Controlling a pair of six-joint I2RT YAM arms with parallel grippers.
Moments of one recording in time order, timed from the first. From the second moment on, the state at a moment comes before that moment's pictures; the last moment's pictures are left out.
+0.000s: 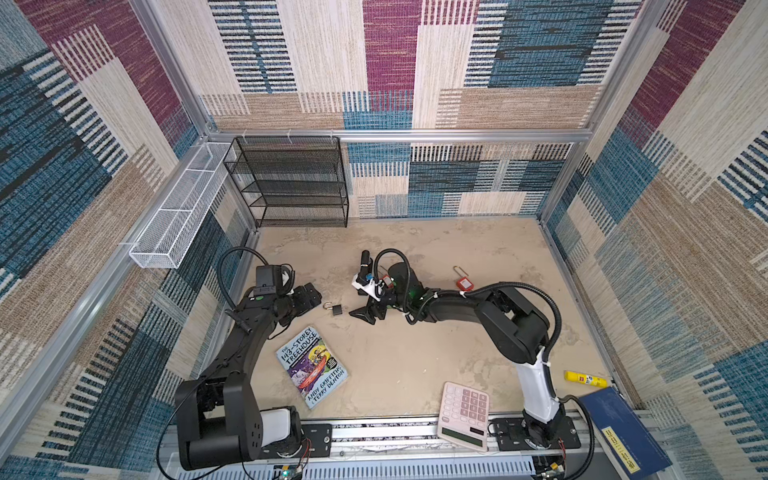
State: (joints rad) left arm 0.12 1.30 0.85 -0.53 0.30 -0.43; right arm 0.78 2.13 1.32 0.33 -0.54 -0.24
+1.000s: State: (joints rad) left arm 0.22 1.36 0.89 -0.59 0.61 -0.42; right arm 0.81 2.52 1.94 -0.20 -0.61 -0.42
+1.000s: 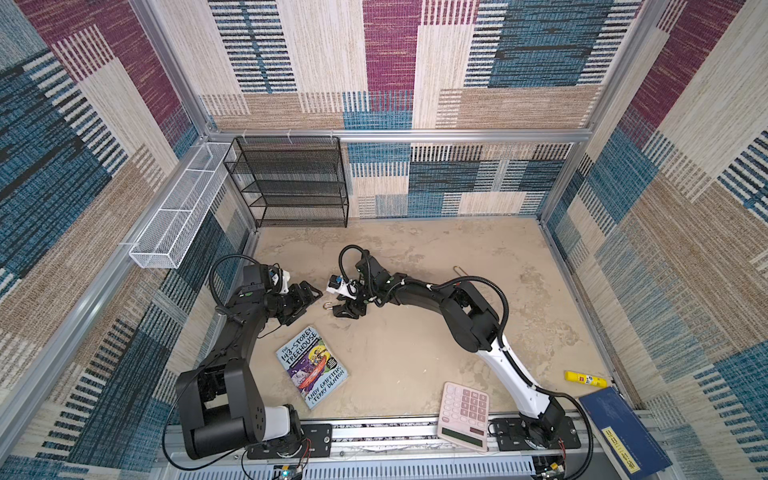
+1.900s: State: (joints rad) left arm 0.23 1.38 0.91 -0.65 0.66 -0.39; right arm 0.84 2.47 1.85 -0.15 -0.54 -0.47
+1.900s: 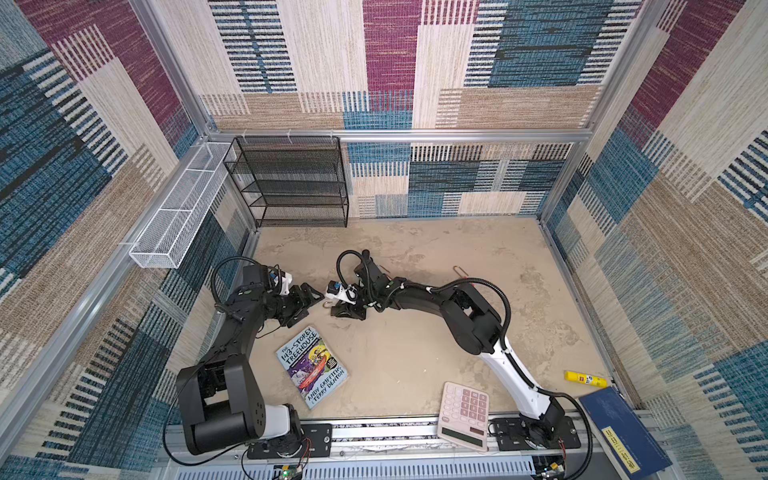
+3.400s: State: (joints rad) left arm -0.10 1.18 0.85 -0.27 0.79 -0.81; right arm 0.72 1.72 1.19 0.09 -0.54 -0.29
